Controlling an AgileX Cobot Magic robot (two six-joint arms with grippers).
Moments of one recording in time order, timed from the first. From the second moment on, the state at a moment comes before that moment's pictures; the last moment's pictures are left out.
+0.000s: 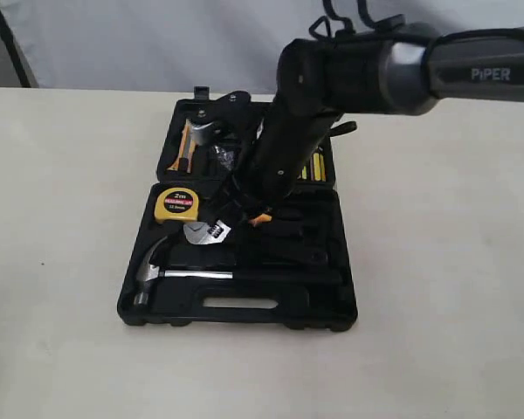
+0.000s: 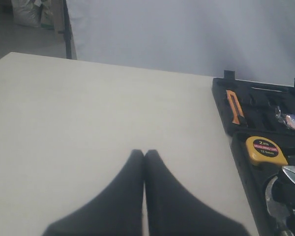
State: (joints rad) left arm -0.40 1.30 -0.96 0.82 0.66 -0.60; right arm 0.51 2.02 -1.46 0.24 0.76 -0.36
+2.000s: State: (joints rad) left arm -0.40 1.30 -0.96 0.82 0.66 -0.60; right arm 0.58 2.02 -1.51 0.09 0.79 -0.72
